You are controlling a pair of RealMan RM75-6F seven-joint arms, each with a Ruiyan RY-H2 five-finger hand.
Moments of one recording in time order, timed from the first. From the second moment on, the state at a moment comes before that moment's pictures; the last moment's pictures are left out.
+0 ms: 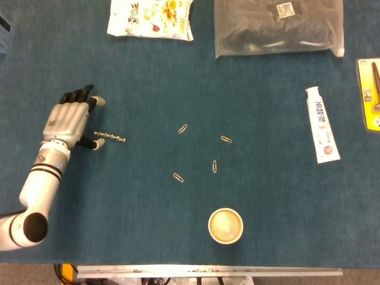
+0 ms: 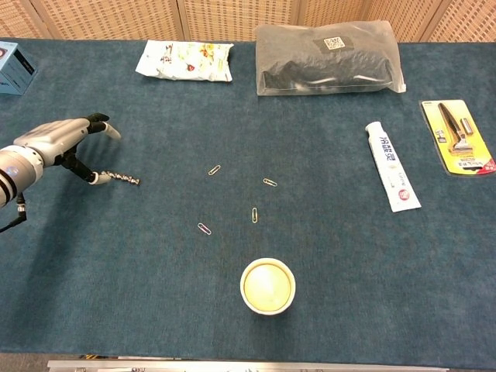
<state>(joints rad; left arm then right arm) -0.61 -1.42 -0.08 -1.56 0.80 0.92 0.35 -0.01 -1.08 0.17 -1.57 -1.49 1.70 0.16</state>
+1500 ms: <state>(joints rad) -0.56 -1.45 -0.04 -1.35 1.13 0.82 0.04 -0.01 -1.08 0.18 -1.57 -1.49 1.70 0.17</state>
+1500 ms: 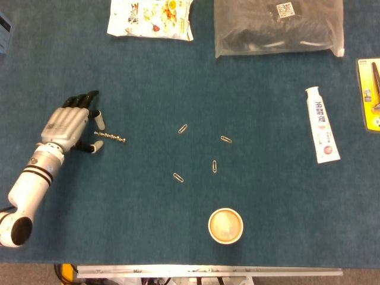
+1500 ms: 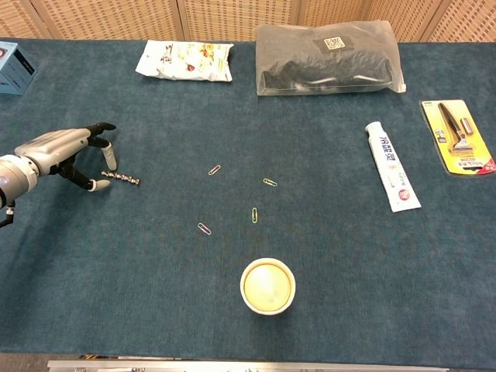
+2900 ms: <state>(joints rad) -0.57 -1.49 -0.06 -1.30 1.13 0.79 0.07 -0.02 -1.08 0.18 -1.57 -1.50 1.72 0.18</state>
